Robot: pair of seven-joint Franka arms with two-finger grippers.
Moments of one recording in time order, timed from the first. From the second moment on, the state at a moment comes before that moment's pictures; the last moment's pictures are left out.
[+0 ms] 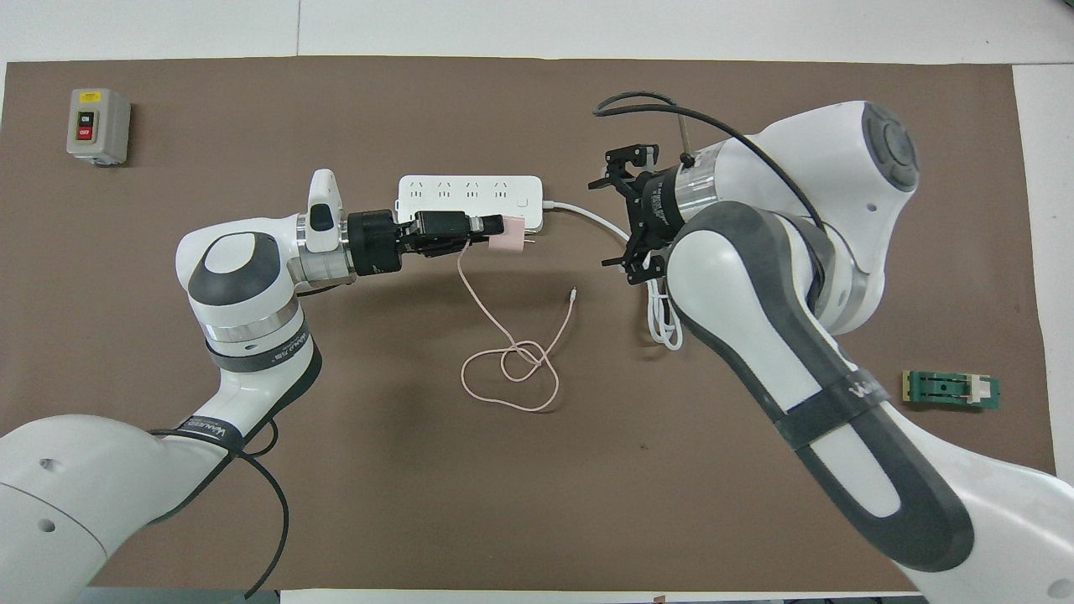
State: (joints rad) left arm -0.13 0.37 -0.17 -1.93 -1.63 1.98 0.74; right arm 0.25 0.25 0.01 -1.72 0.49 2.07 1.24
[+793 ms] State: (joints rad) left arm -0.04 0.14 -0.16 -1.87 -0.86 1.94 0.15; right arm 0.15 0.00 0.01 -1.71 0.07 1.71 0.59
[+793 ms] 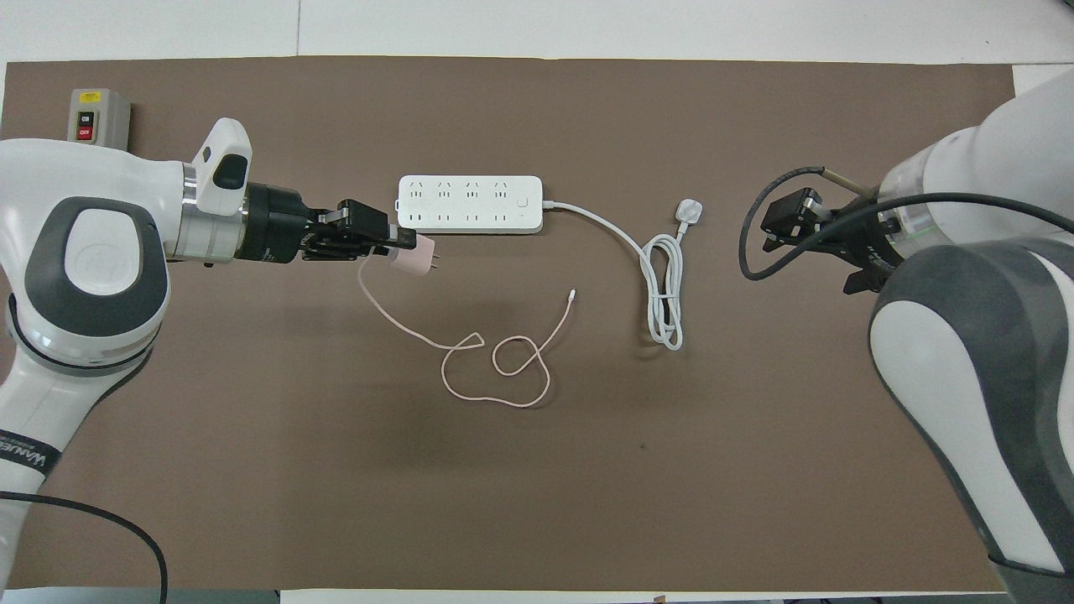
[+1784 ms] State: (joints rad) left arm 0.08 0.12 -0.13 -1.50 -0.15 1.40 -0.18; right arm 0.10 -0.03 0.01 -1.65 -0.02 1.58 0.33
